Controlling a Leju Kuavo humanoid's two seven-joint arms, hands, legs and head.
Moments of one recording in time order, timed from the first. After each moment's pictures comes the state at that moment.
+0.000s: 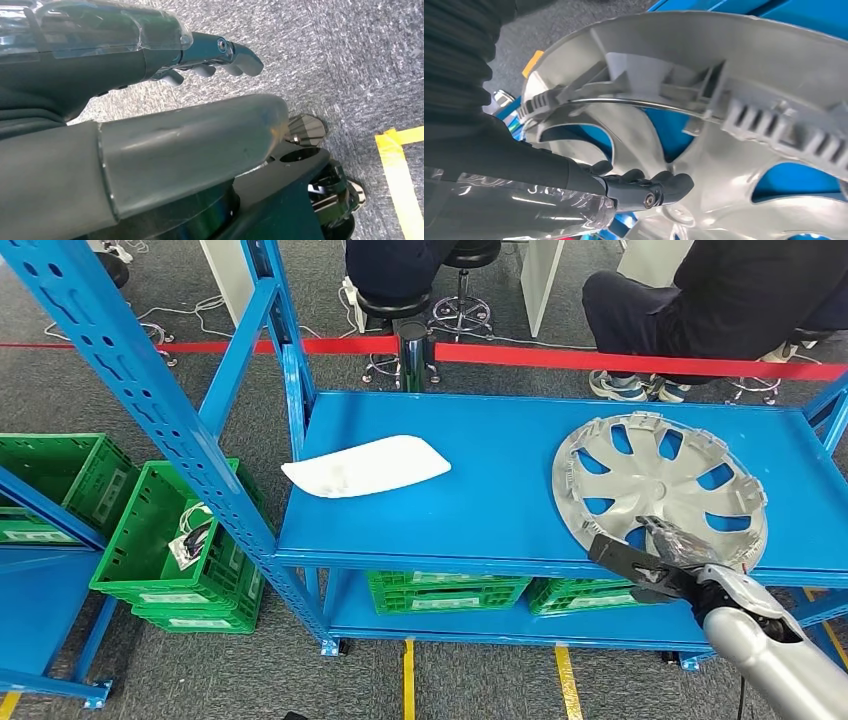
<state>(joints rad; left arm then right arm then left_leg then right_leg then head) -0.15 0.02 -1.12 -0.24 0.78 0.16 0.06 -0.41 -0.74 0.58 -1.37 0.45 0.23 0.49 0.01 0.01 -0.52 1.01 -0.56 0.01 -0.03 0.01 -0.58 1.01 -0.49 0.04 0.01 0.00</state>
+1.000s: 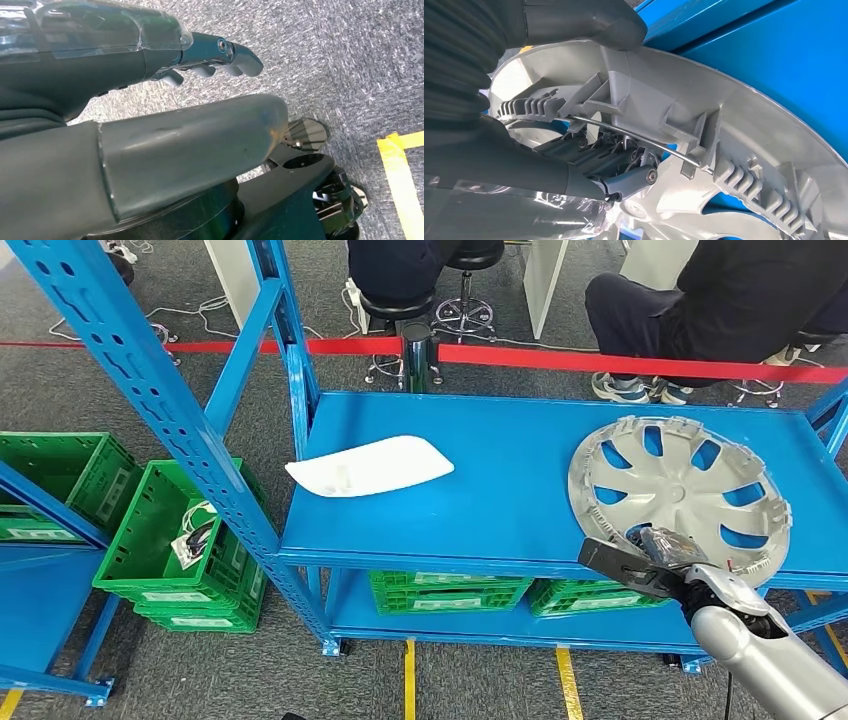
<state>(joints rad) -0.14 0.03 -1.12 -0.23 0.77 0.16 0.06 -0.46 -0.73 0.66 -1.31 0.47 0.21 0.47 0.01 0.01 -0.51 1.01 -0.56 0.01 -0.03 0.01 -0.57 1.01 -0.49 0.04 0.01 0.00</state>
